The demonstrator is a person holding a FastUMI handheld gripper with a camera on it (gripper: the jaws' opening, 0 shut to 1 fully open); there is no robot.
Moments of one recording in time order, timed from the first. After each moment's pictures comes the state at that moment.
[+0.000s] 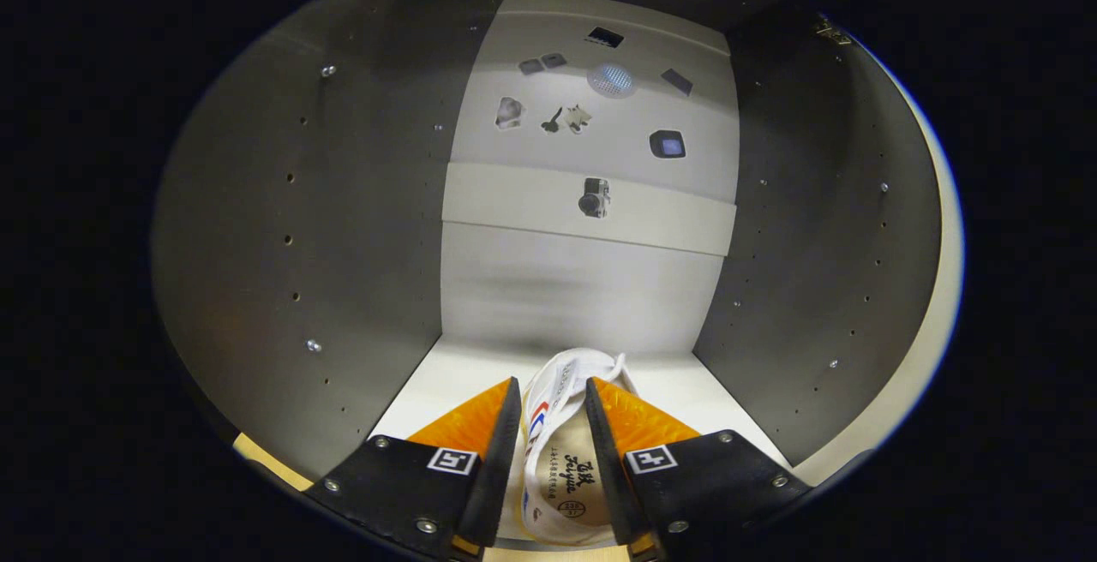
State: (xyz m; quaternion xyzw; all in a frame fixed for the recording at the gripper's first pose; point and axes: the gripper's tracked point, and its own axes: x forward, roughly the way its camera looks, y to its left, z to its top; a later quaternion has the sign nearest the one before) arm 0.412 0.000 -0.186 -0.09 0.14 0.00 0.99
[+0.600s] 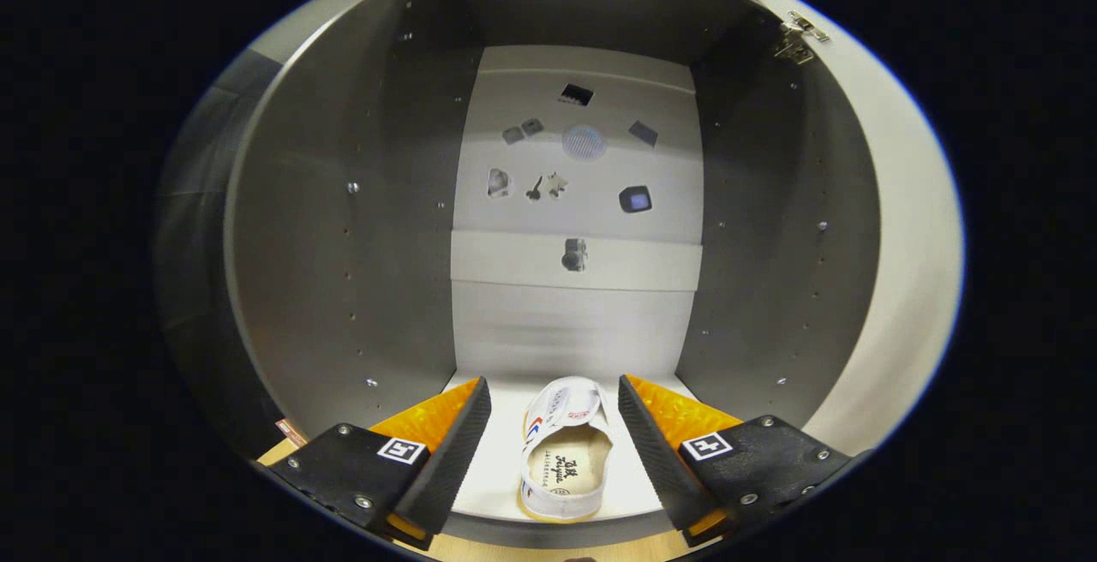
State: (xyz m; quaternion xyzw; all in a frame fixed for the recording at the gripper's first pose) arm 0.357 -0.010 -0.118 -0.06 0.08 0.00 0.99
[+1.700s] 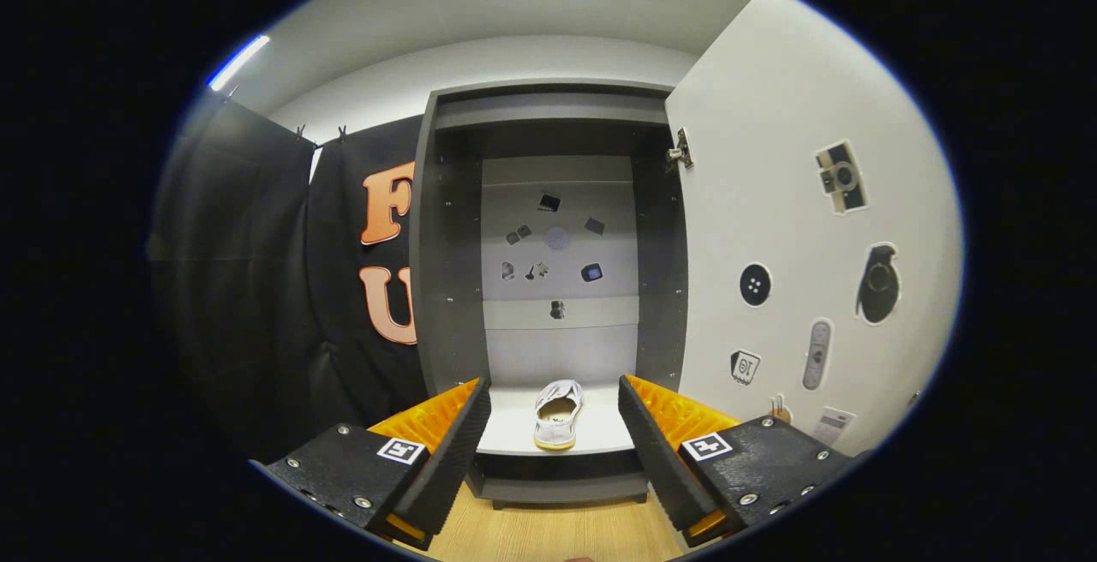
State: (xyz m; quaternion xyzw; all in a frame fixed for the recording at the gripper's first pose) arm 0.132 -0.031 -0.009 -0.01 0.03 0.01 1.00
